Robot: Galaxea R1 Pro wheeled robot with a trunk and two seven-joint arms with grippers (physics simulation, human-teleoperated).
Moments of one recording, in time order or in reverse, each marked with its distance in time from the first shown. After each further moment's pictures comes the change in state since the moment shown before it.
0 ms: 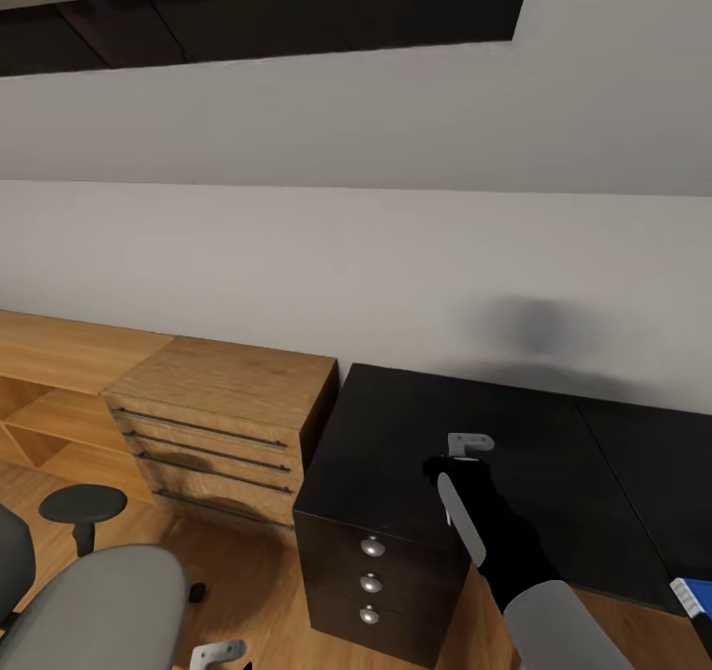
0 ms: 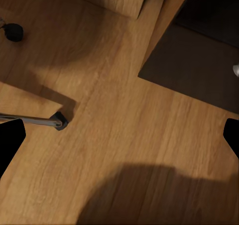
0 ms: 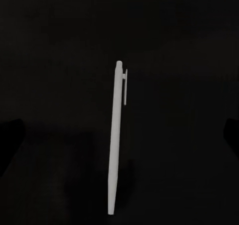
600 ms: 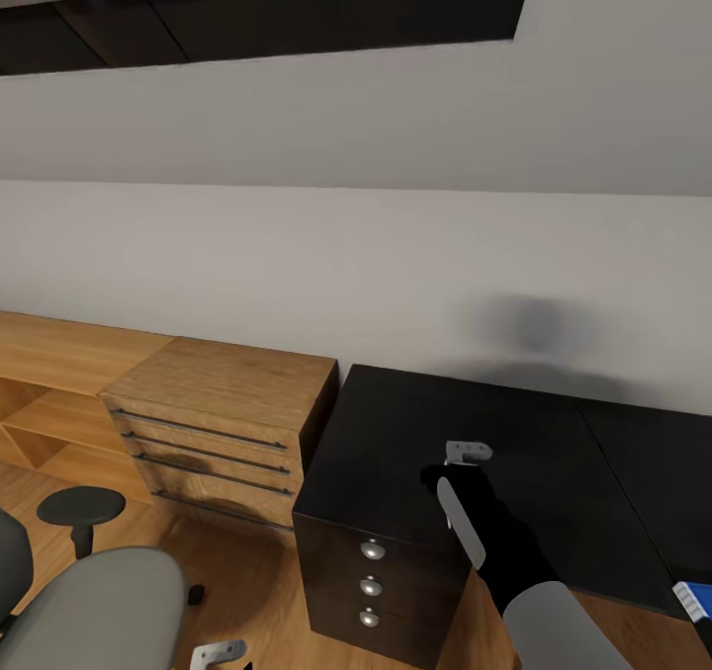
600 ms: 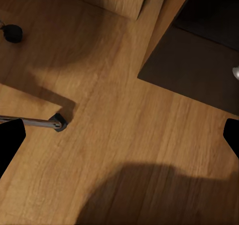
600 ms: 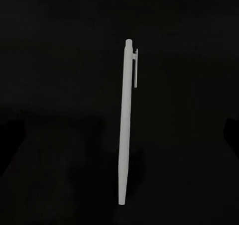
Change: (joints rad) left arm 0.000 -0.001 0.000 0.000 0.000 0.002 0.000; right arm 0.000 0.000 0.000 0.047 -0.047 -0.003 0.004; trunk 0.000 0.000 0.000
